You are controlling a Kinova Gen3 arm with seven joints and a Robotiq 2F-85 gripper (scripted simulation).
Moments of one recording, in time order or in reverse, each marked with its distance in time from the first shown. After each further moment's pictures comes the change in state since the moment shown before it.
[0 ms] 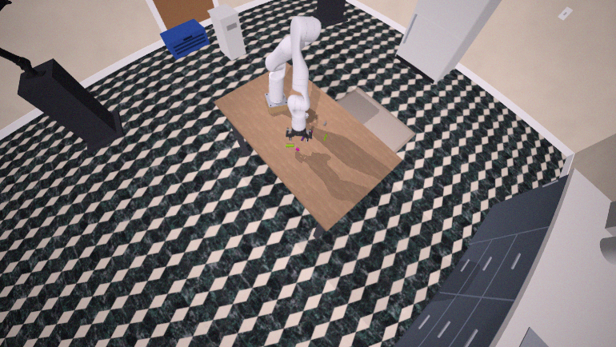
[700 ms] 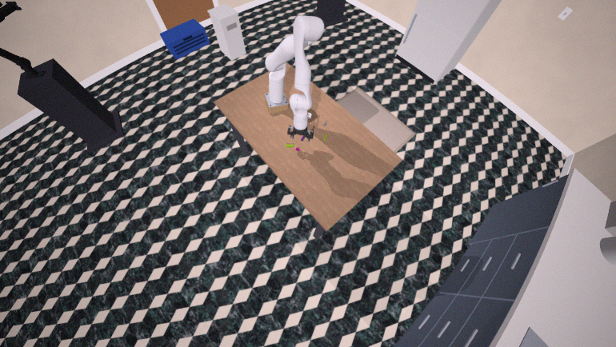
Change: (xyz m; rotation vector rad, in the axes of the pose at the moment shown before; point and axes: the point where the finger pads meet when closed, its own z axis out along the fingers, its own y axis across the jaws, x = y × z) arm 0.009 0.008 0.001 0.002 0.002 0.137
